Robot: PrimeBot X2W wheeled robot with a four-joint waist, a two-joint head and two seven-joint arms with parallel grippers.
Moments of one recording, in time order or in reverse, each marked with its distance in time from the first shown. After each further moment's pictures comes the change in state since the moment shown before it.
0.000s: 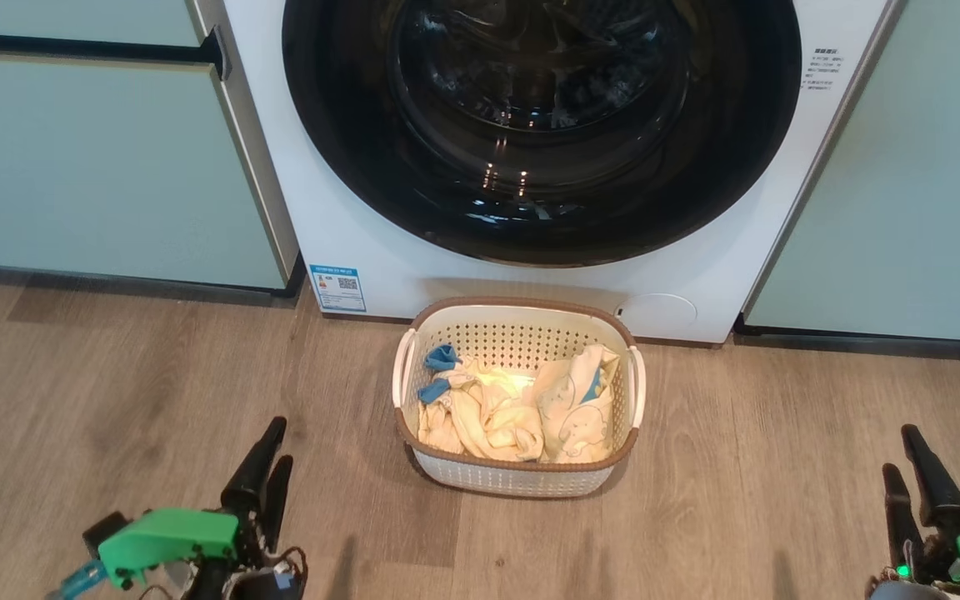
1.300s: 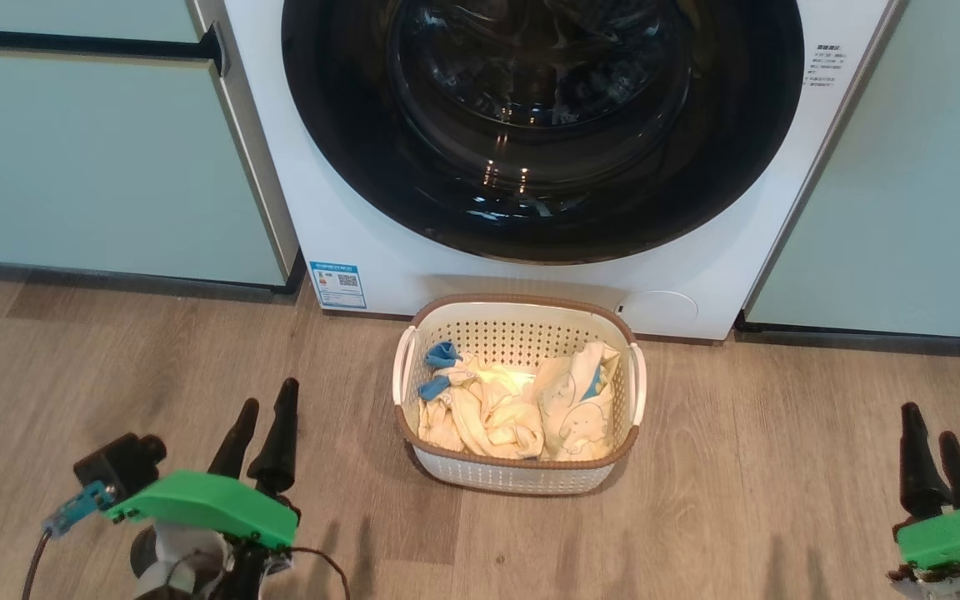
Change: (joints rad) left arm -0.022 0.026 -0.030 -0.094 0.826 0.000 -0.158; right arm -0.039 -0.048 0.027 0.008 -0.821 0.000 -0.145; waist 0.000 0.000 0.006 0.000
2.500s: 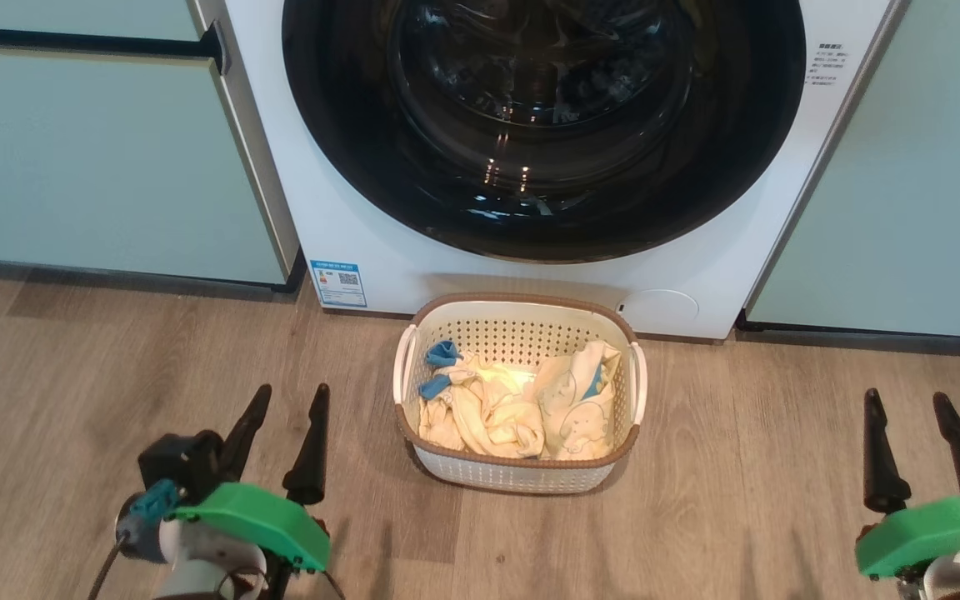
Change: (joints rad) left arm 0.000 0.010 -0.052 0.003 0.450 0.010 -0.098; right arm -0.003 0.001 0.031 -0.038 -0.605 0.000 -0.106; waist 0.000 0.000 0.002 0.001
